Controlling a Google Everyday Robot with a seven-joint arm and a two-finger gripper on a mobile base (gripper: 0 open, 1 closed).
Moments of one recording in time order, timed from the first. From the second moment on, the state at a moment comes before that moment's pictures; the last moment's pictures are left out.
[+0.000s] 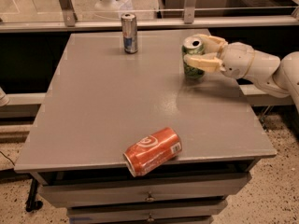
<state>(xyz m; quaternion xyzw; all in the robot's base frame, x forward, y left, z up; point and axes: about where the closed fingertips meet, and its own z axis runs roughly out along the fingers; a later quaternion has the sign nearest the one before) 0.651 -0.146 0.926 -0.44 0.50 0.32 0.68</state>
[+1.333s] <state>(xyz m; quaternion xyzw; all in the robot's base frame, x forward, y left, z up) 0.654 -0.157 0.901 -0.39 0.53 0.35 0.67</state>
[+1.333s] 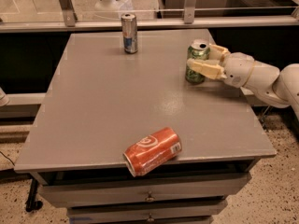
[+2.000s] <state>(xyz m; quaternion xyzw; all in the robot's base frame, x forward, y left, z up) 0.656 -0.187 0.885 -0.35 0.59 0.34 0.64</state>
